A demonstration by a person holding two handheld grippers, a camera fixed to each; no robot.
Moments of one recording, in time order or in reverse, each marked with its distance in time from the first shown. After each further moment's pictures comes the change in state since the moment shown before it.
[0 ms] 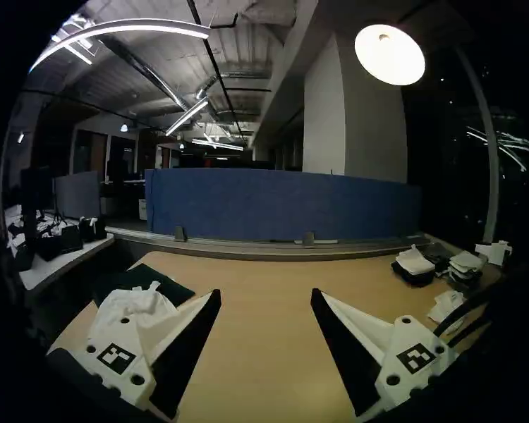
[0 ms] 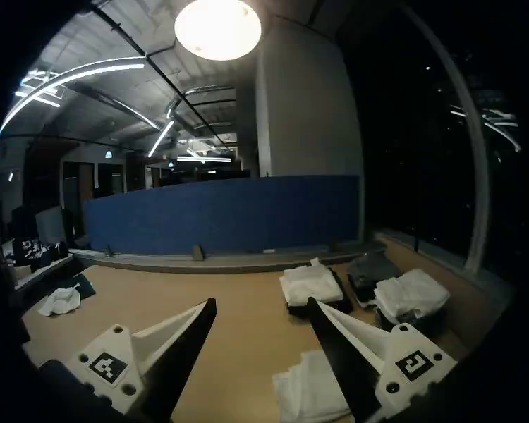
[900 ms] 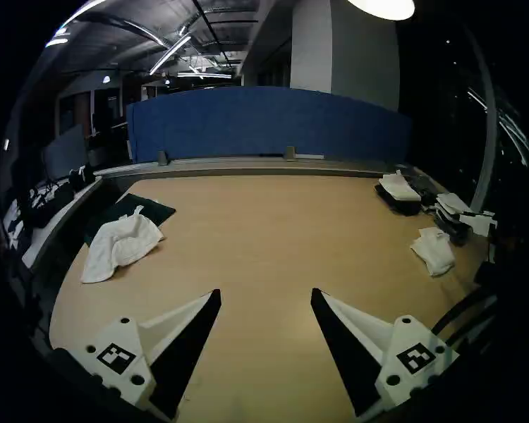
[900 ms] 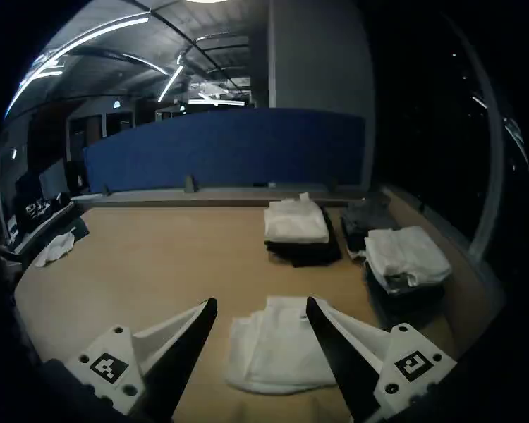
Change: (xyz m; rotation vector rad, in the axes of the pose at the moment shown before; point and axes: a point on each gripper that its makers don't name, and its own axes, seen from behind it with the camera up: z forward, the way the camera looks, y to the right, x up) left arm -0.103 0.055 -0.057 -0.045 -0.402 0.033; right arm -0.082 0.075 0.006 0.056 -0.261 -0.062
